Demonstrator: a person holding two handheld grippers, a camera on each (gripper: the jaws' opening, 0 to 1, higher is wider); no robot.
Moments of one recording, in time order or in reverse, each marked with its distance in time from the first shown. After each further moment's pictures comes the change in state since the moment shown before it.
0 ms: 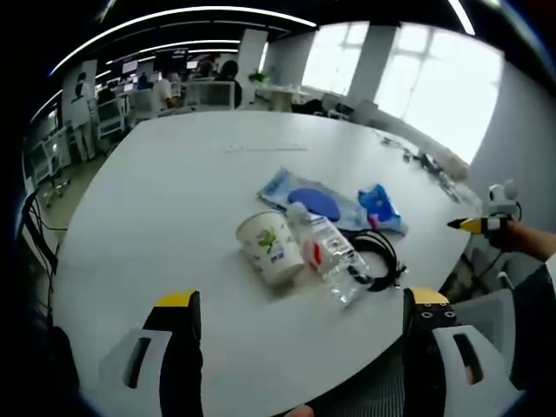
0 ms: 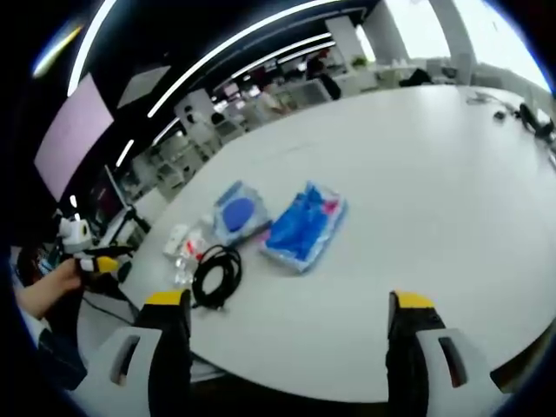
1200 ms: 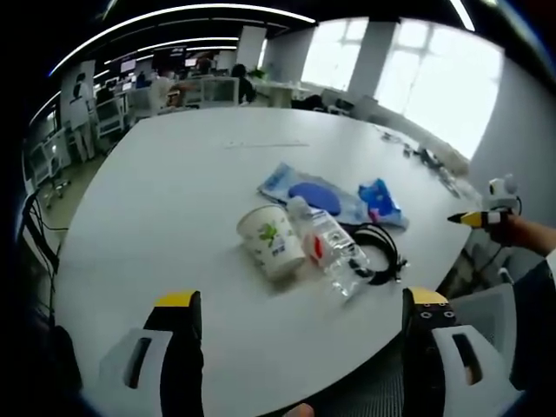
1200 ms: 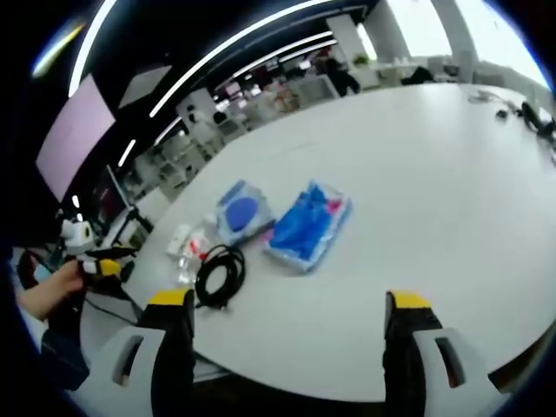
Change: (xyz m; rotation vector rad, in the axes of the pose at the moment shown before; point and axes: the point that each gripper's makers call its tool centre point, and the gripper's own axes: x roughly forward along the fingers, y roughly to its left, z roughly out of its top) left arm -0.002 0.002 -0.006 0.009 0.022 0.004; right arm 0.000 0.002 -0.001 0.005 0.007 0.014
